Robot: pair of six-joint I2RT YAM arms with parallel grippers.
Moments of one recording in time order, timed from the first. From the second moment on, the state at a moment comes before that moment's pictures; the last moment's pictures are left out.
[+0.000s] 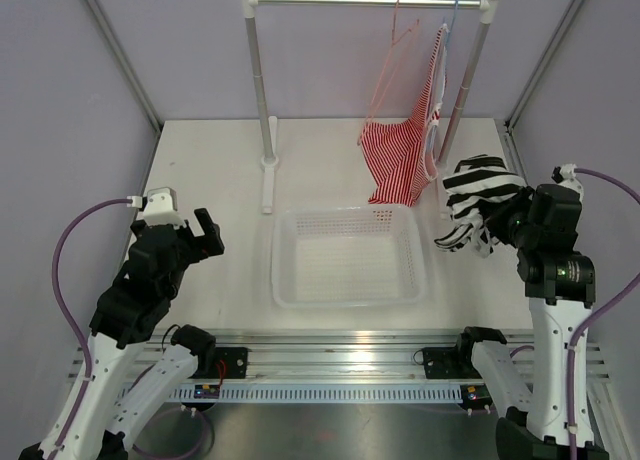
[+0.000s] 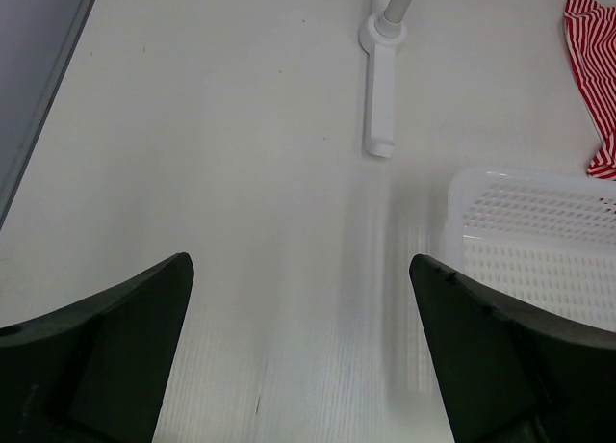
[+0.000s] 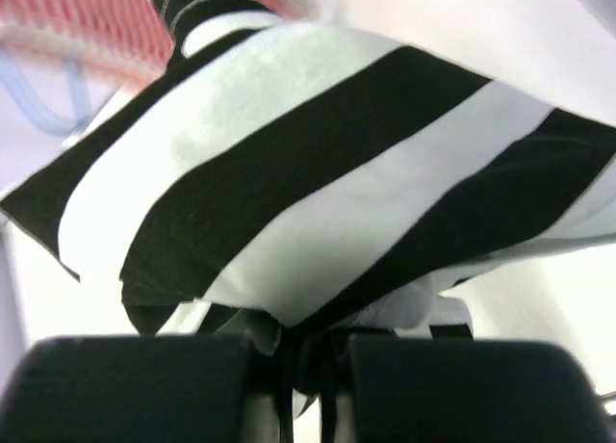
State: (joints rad) left arm -0.40 0.54 0.91 -0.79 -0.41 -0.34; right arm -0.11 0.80 1.14 -0.89 0.07 0.64
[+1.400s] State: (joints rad) left arm -0.29 0.57 0.91 -0.79 -0.48 -0.34; right arm 0.78 1.09 1.01 -0.61 0.36 0.58
